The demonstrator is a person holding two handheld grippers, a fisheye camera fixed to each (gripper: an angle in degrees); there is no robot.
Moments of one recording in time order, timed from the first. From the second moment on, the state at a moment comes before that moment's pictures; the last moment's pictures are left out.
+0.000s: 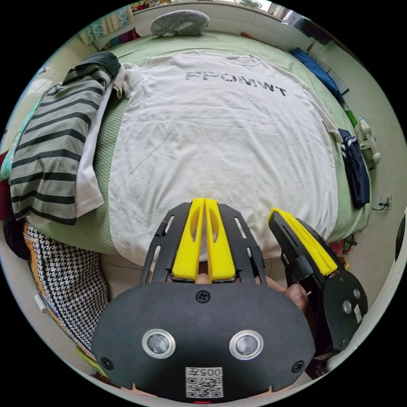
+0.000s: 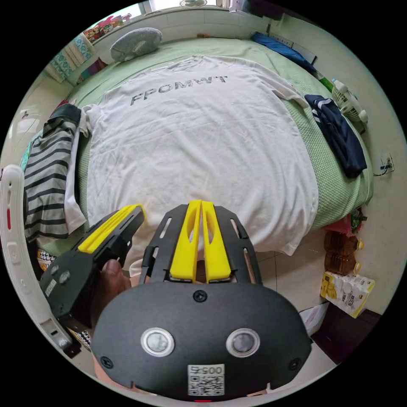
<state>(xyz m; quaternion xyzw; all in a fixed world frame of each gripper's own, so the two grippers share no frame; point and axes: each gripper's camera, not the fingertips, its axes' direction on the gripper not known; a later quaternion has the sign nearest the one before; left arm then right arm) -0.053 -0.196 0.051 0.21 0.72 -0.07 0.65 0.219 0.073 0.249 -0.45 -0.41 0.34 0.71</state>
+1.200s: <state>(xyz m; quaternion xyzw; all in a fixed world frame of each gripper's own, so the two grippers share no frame) -0.048 -0.200 0.052 0.22 0.72 -0.05 0.66 0.215 0.082 0.262 -0.46 -0.42 0.34 0.71</state>
